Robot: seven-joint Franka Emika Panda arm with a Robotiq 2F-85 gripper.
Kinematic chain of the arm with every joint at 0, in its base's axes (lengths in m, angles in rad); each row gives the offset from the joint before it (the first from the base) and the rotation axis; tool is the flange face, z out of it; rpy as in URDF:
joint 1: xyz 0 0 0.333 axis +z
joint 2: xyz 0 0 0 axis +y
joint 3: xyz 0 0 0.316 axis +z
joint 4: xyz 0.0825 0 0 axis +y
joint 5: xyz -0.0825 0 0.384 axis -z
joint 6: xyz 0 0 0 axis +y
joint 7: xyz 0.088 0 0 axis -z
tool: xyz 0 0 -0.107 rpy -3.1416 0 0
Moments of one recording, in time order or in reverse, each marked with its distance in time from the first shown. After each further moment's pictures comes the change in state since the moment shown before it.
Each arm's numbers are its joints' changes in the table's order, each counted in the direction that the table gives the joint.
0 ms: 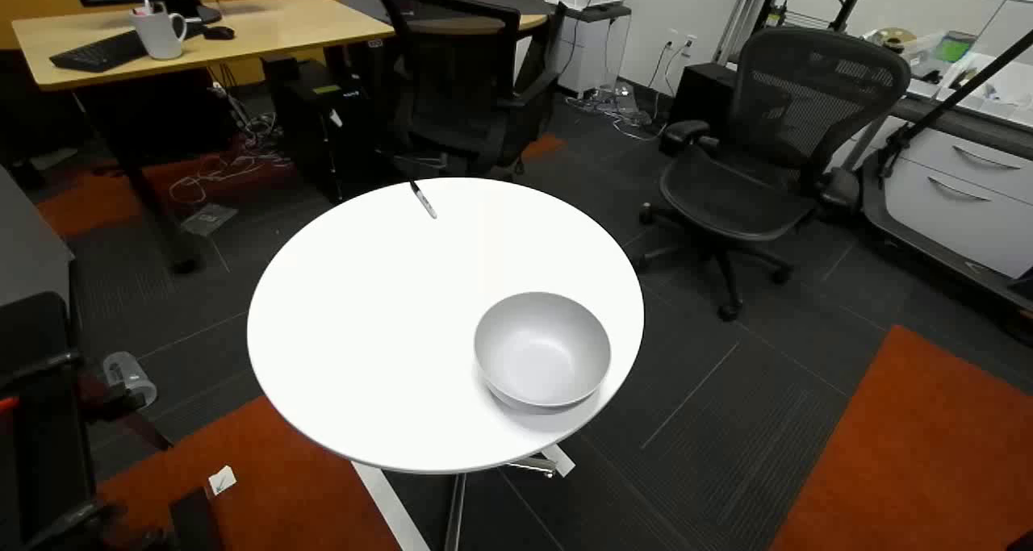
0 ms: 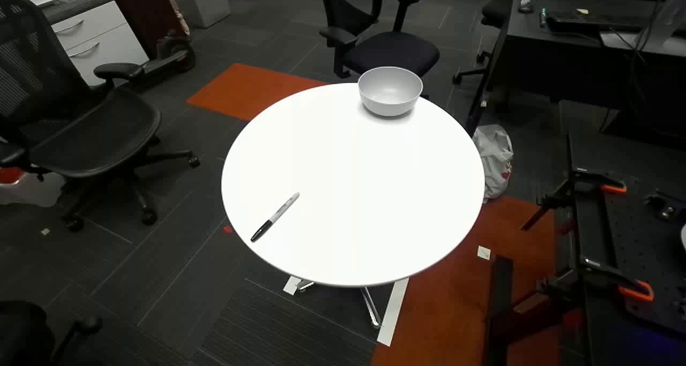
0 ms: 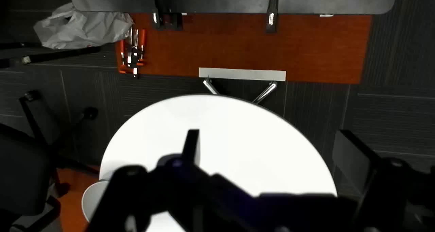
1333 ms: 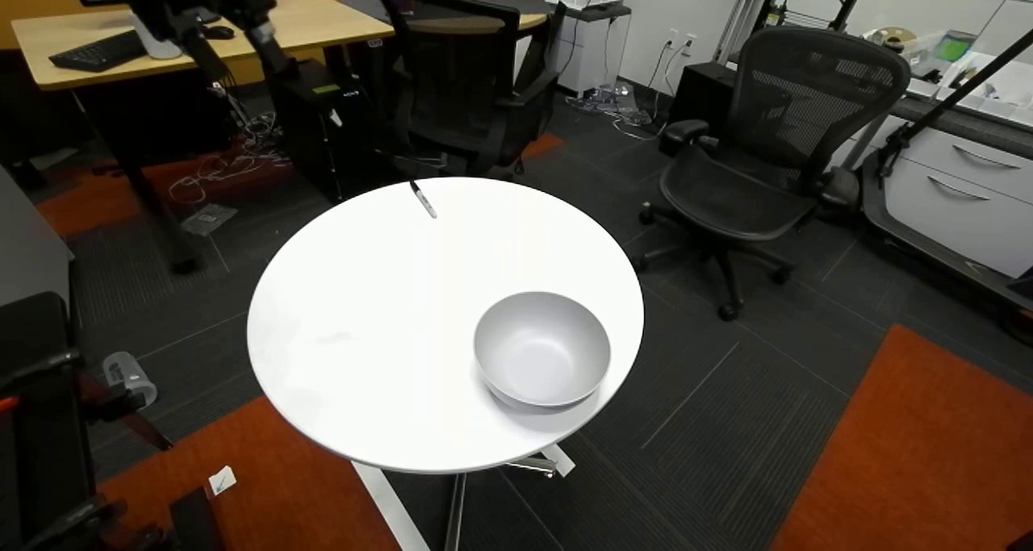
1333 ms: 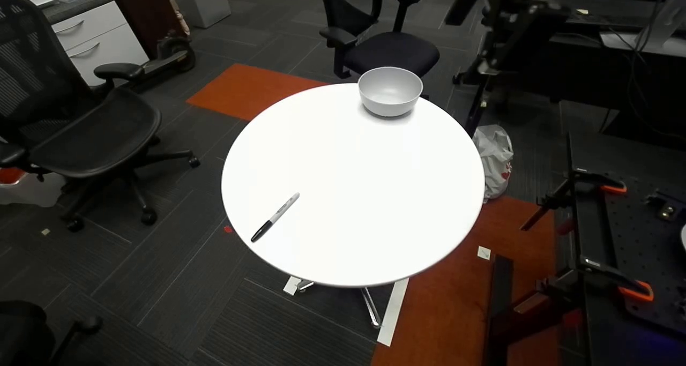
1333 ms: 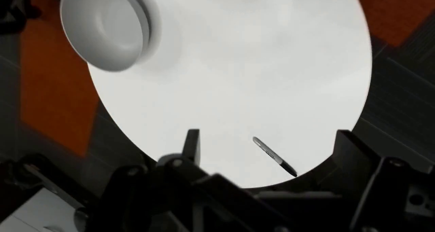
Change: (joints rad) arm -0.043 0.444 -0.159 -0.150 0.307 -0.590 -0.419
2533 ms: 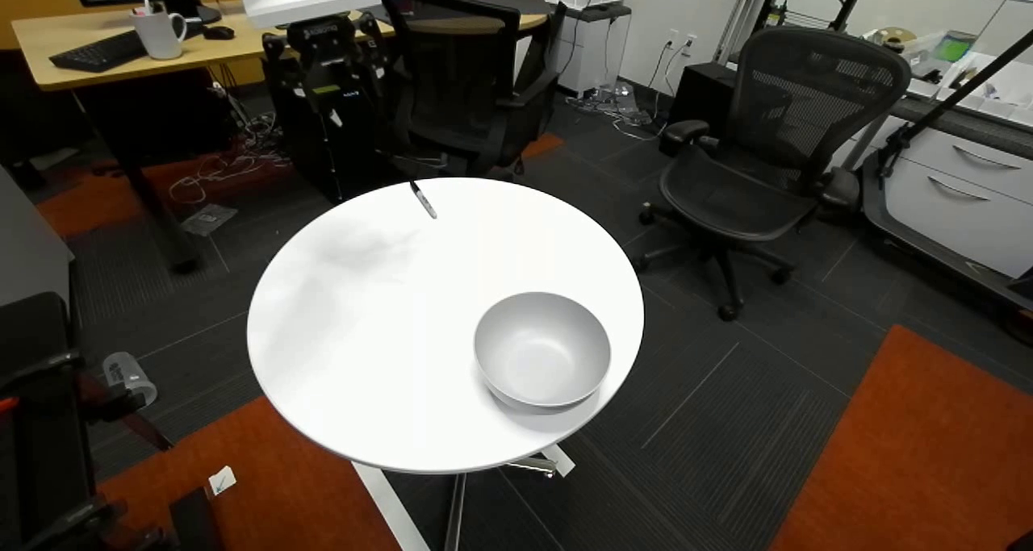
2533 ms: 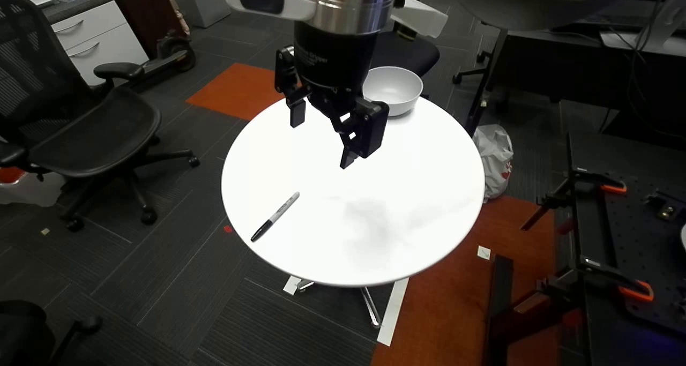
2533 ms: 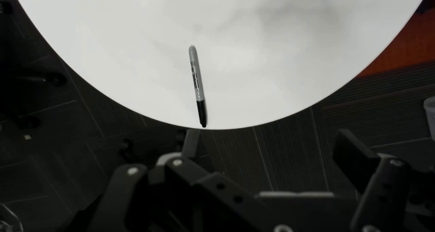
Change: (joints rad) arm 0.046 0.600 0.039 -0.479 -0.174 -0.062 -0.781
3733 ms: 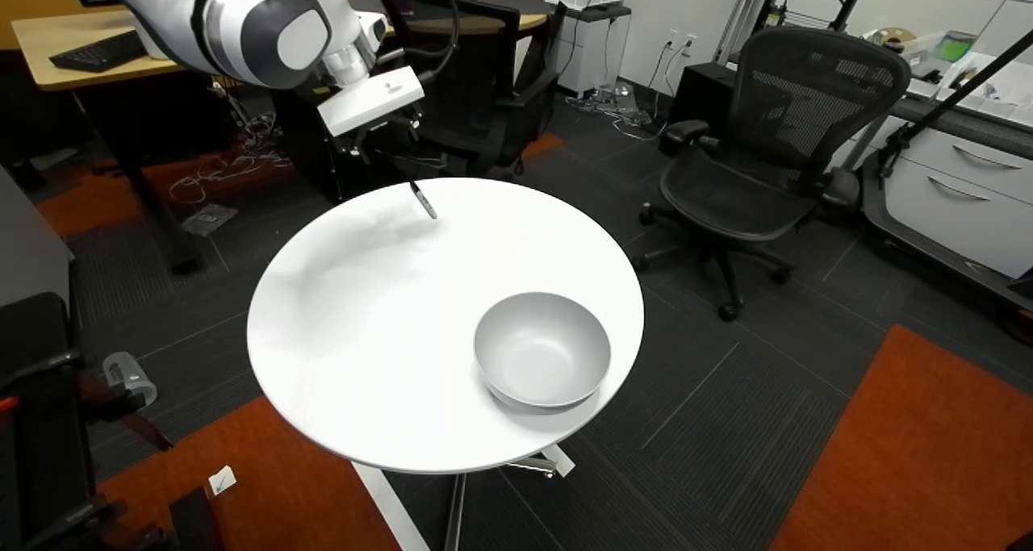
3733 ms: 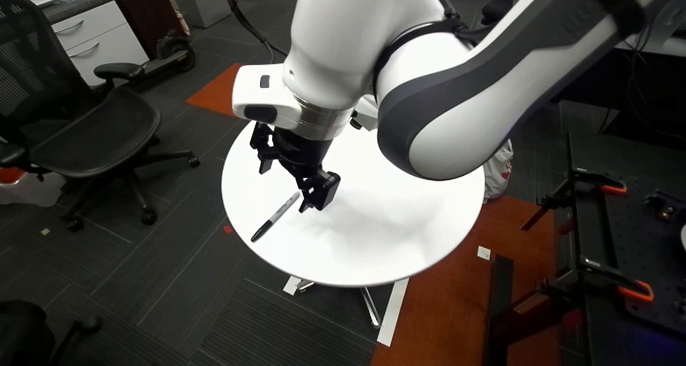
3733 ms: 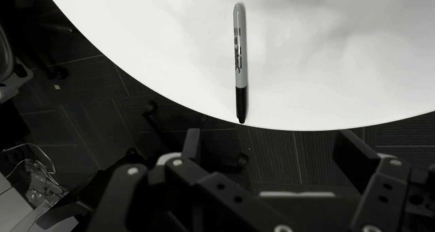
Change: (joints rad) arm -0.039 0.324 0.019 -0.085 0.121 -0.428 -0.002
